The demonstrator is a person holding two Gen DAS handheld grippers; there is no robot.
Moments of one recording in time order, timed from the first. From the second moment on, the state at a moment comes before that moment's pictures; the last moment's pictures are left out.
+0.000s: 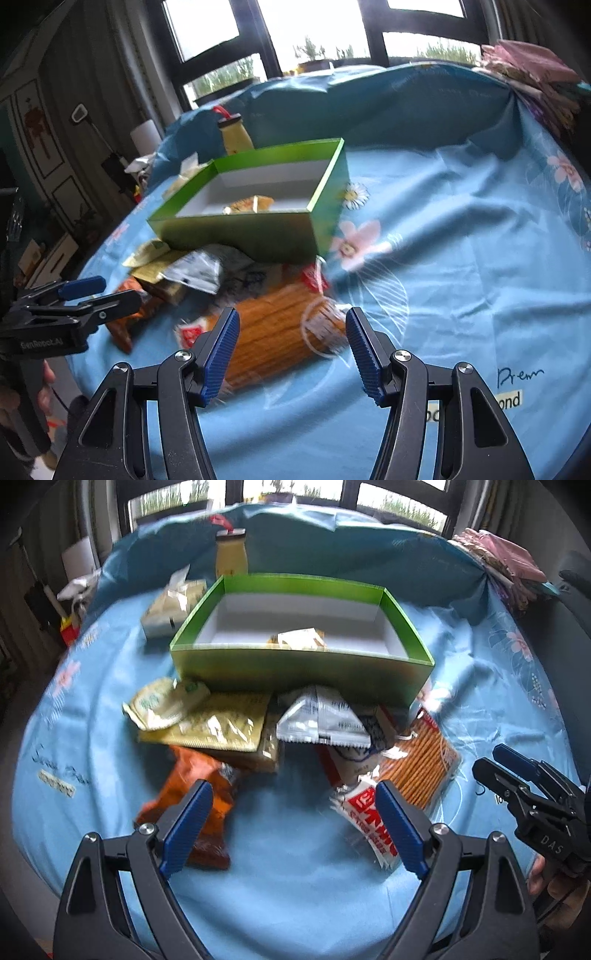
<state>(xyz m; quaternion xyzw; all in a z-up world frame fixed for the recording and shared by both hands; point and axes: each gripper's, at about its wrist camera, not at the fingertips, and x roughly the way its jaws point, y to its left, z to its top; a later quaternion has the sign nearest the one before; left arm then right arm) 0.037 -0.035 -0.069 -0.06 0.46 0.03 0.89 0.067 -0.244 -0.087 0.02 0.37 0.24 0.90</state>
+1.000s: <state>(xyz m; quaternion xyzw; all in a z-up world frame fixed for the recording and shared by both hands) 0.048 -0.070 -0.122 -0.13 0.53 -0.01 0.84 0.136 -0.238 -0.132 0.03 0.44 0.35 0.83</state>
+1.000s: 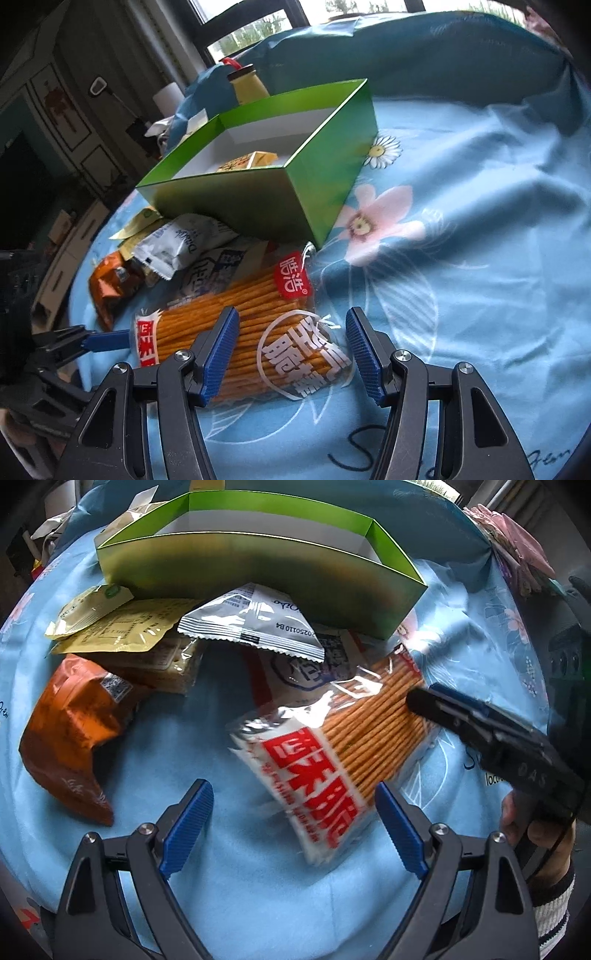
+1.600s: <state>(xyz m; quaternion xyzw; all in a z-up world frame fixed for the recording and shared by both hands) 0.041 -0.051 -0.119 -0.15 0.52 -0.05 0.84 0.096 -0.229 -0.132 0.02 0.47 0.35 0.81</state>
